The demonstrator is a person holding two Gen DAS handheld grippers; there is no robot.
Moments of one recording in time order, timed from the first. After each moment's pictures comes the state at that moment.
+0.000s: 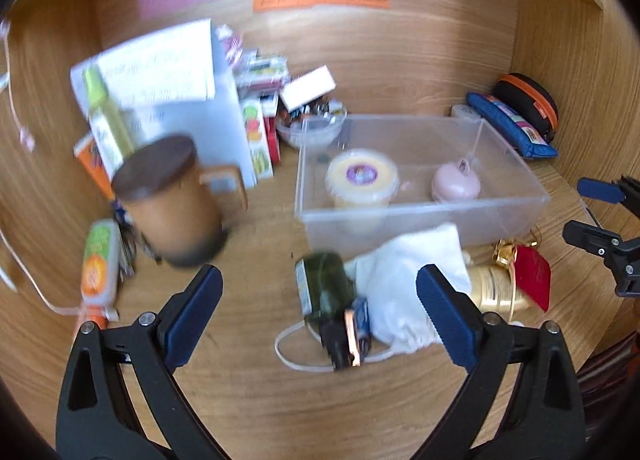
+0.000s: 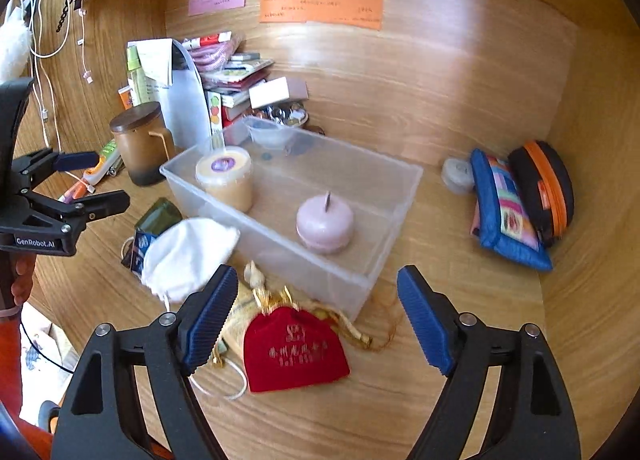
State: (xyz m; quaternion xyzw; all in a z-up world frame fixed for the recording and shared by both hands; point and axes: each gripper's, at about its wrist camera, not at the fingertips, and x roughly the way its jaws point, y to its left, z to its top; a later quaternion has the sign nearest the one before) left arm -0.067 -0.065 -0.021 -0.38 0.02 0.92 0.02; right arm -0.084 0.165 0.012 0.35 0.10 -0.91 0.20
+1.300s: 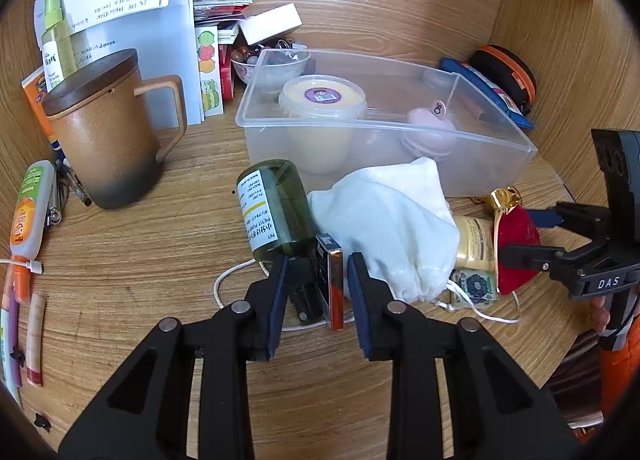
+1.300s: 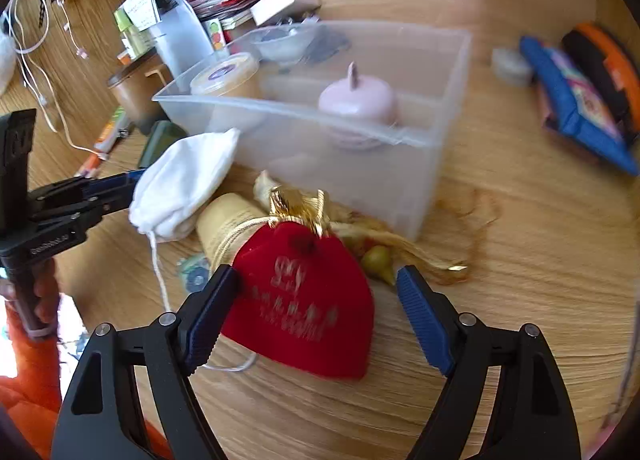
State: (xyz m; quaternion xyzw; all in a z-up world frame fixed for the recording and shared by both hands) left arm -0.069 -0.057 -0.074 -0.42 -0.02 0.90 0.09; right arm -0.104 0.171 -0.077 0.47 0.02 -0.84 0.27
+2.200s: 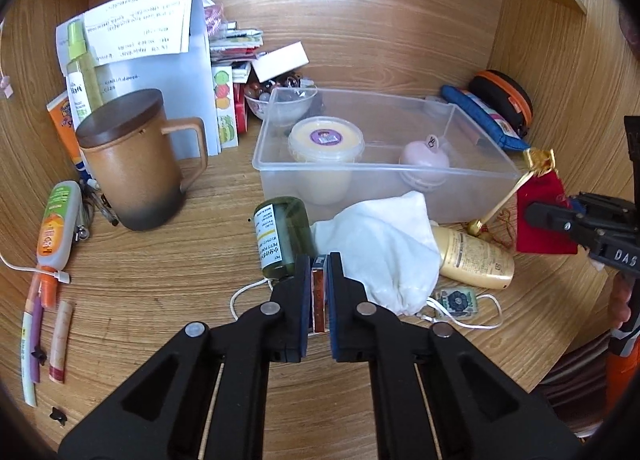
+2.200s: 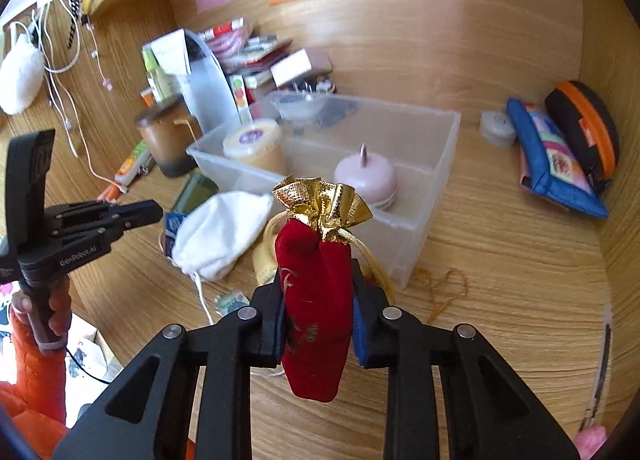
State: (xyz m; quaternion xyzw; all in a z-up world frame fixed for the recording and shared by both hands) left arm -0.054 -0.057 -0.044 -0.38 -0.02 0.92 0.07; right arm -0.078 0.174 -0.022 0.38 0.03 -0.89 0.26
